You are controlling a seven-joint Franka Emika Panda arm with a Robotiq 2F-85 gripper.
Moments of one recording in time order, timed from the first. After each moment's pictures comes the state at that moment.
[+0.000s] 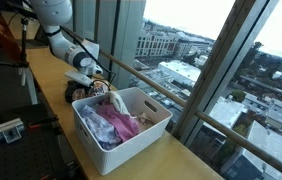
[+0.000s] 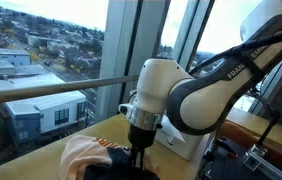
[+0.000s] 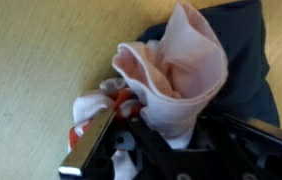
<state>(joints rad) 0.22 0.69 0.28 -1.94 -0.08 2.58 -0.23</state>
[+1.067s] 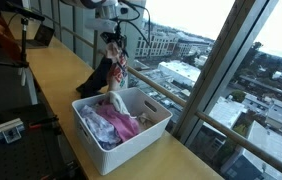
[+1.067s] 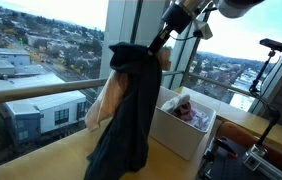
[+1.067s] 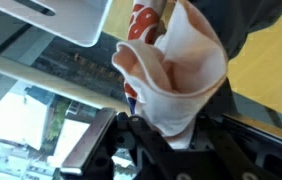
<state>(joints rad) 0.10 0.13 0.20 -2.01 -0.06 2.58 -0.24</state>
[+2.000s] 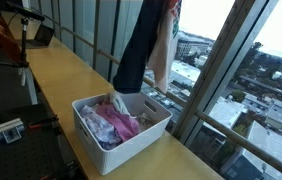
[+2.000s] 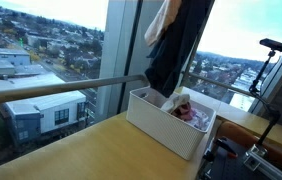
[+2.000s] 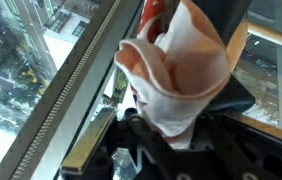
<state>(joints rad) 0.01 -0.17 -0.04 -1.66 -0.06 2.28 -0.43</state>
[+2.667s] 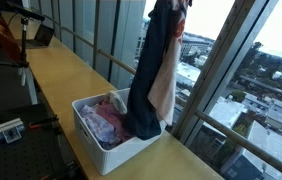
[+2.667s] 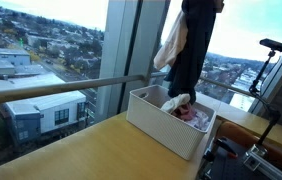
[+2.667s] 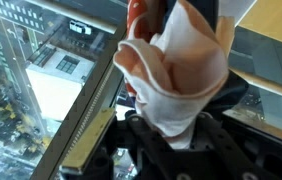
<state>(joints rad) -0.02 -0.12 -0.12 -1.70 0.01 2.17 -0.56</state>
